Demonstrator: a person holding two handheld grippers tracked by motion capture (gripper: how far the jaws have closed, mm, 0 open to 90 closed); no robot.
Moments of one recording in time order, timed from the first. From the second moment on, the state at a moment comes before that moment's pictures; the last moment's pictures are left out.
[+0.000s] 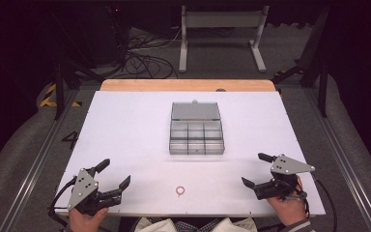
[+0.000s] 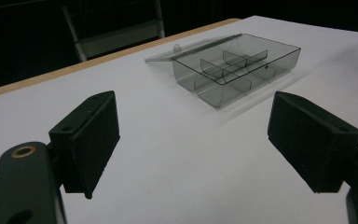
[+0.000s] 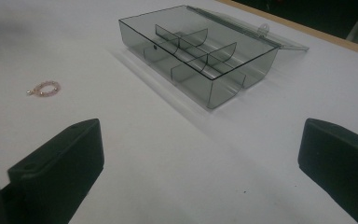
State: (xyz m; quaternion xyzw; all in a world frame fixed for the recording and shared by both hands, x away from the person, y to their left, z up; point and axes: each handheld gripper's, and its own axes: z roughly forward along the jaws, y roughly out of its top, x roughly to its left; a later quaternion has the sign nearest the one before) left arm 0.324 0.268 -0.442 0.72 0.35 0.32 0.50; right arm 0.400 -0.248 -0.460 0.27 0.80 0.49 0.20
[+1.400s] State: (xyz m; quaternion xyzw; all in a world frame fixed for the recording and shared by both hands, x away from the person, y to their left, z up) left arm 0.323 0.264 -0.443 0.73 0.35 0.32 0.49; right arm 0.405 -0.229 -0.449 0.25 0.82 0.48 0.19
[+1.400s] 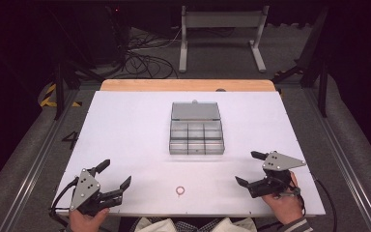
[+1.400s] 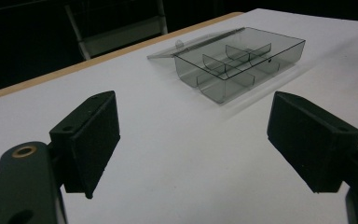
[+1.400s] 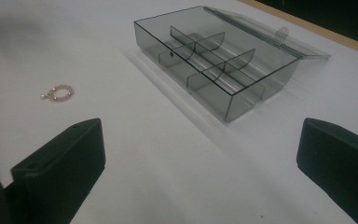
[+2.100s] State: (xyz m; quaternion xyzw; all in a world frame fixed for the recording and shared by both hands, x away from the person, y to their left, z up) left arm 0.323 0.264 -0.442 0.73 0.35 0.33 0.48; right arm 0.413 -0.179 -0.436 0.20 0.84 0.48 0.16
